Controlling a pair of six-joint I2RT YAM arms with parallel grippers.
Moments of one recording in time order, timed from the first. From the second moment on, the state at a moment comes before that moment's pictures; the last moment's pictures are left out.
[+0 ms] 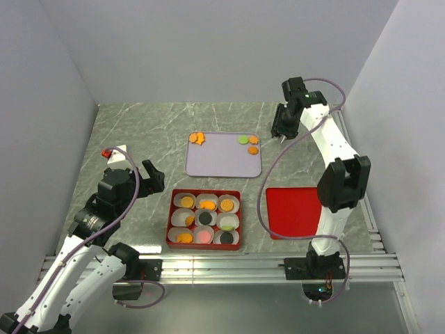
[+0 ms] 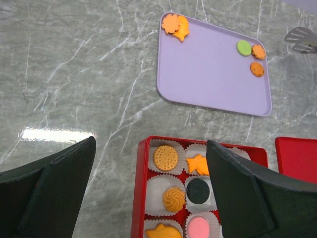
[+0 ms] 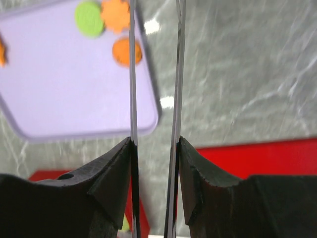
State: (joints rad) left arm -0.45 0.59 0.76 -0.59 -0.29 -0.51; right arm 0.21 1.89 1.87 -1.08 0.02 0.47
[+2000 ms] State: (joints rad) left arm -0.45 0.62 0.76 -0.58 -0.29 -0.50; right arm 0.41 1.51 1.21 -0.96 0.10 0.57
